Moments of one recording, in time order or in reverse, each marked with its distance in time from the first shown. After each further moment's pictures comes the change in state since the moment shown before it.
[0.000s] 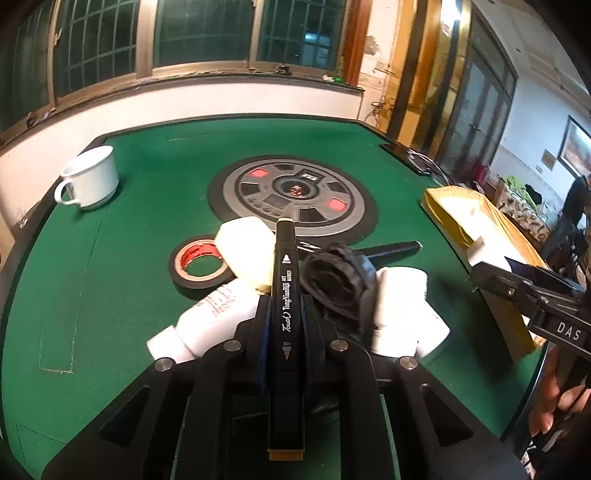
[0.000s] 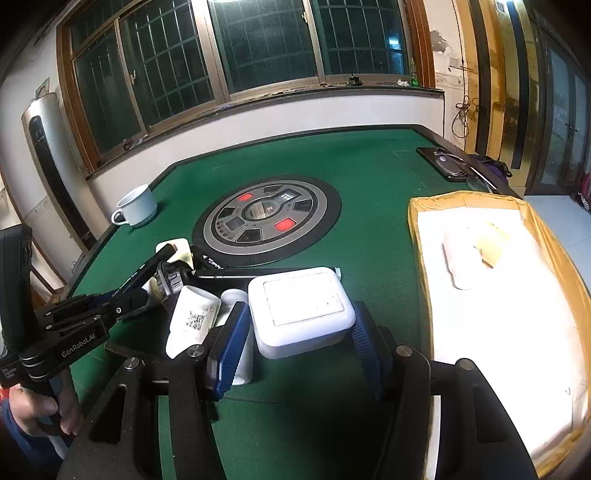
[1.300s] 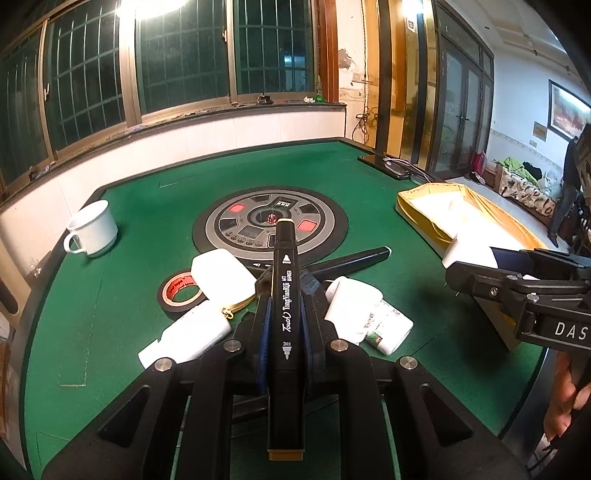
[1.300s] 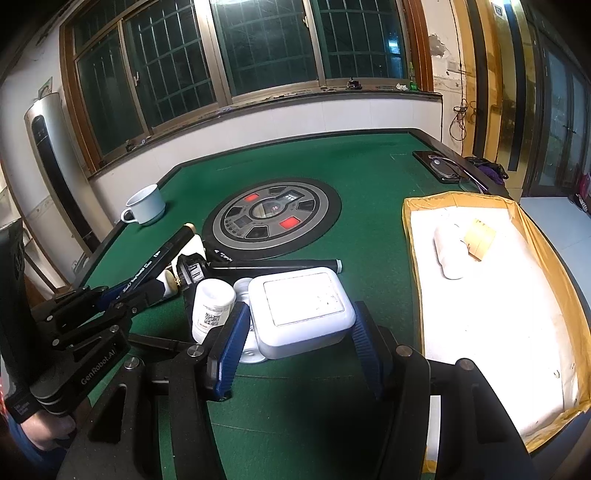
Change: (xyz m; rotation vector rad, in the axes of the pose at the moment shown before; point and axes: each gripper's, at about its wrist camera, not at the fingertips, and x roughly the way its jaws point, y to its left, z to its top) left arm -0.022 -0.050 -0.007 0.138 -0.114 0.074; right arm -0.016 0.009 -0.006 -0.002 -0.010 -0.001
